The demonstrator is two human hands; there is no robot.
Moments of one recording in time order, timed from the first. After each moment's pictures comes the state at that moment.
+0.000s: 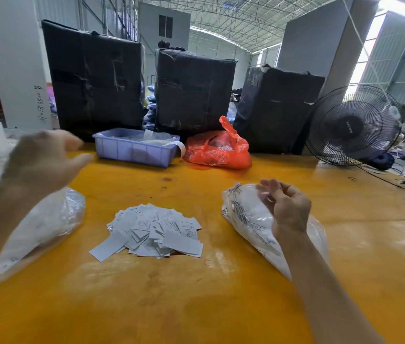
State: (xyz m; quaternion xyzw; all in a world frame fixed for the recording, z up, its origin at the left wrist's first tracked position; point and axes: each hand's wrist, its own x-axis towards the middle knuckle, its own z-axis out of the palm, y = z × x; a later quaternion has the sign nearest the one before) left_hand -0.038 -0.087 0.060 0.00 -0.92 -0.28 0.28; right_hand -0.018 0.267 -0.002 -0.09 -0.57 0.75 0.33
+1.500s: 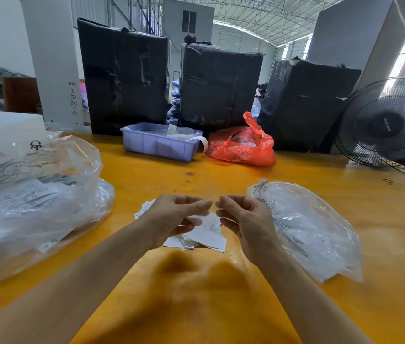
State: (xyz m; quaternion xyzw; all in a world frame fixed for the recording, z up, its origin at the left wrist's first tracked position) left_hand -0.014 0.017 -0.012 -0.03 -0.69 -0.71 -0.12; right_hand -0.002 0.179 -0.025 0.04 -0.62 0.78 0.08
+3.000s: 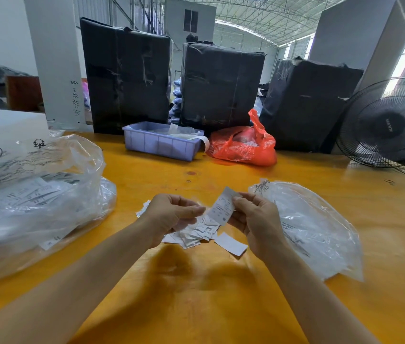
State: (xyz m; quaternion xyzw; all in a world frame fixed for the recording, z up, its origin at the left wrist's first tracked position) left_hand -0.021 0.012 -0.022 -0.01 -0.70 -0.71 -0.07; right_hand -0.005 0.184 -0.020 -0.03 -0.59 0.81 0.08
